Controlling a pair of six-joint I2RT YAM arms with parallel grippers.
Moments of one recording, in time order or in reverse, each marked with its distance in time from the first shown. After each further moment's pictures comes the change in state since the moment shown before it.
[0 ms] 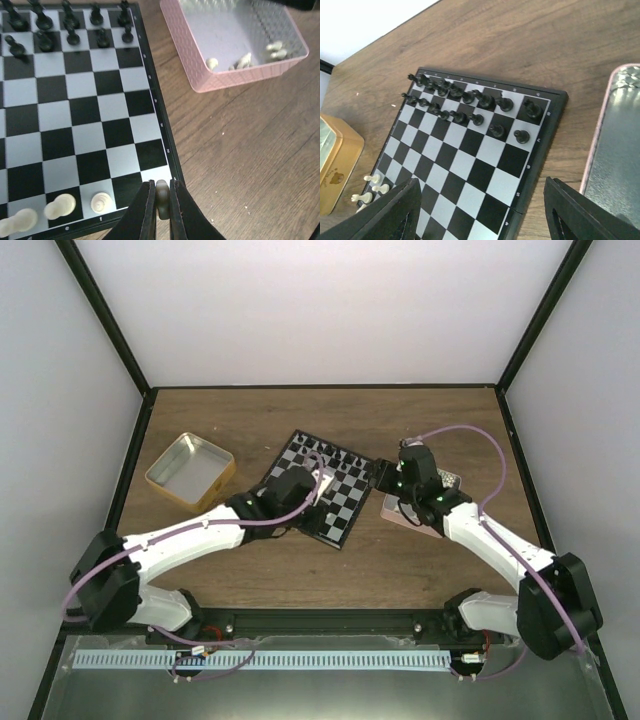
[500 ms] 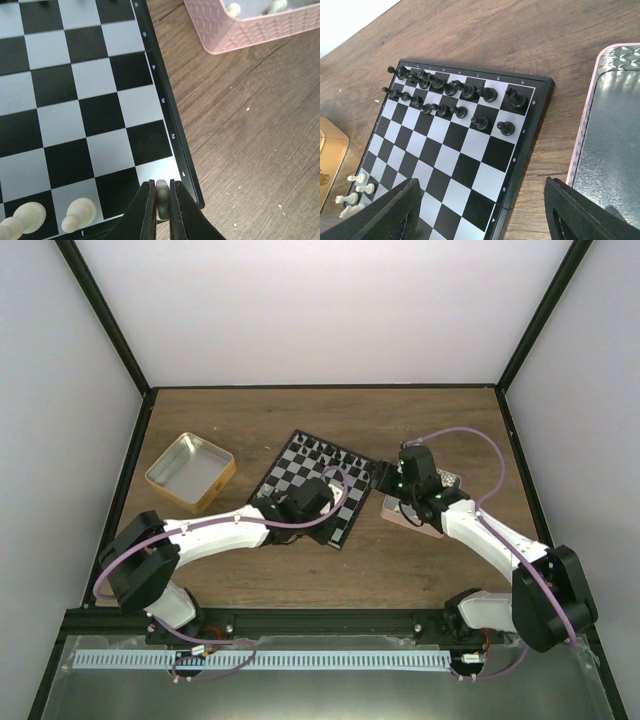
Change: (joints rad) left arm -0.059 0.193 -0.008 0.064 -0.033 0.026; right arm -0.034 0.037 -0.013 -0.011 -0.021 0.020
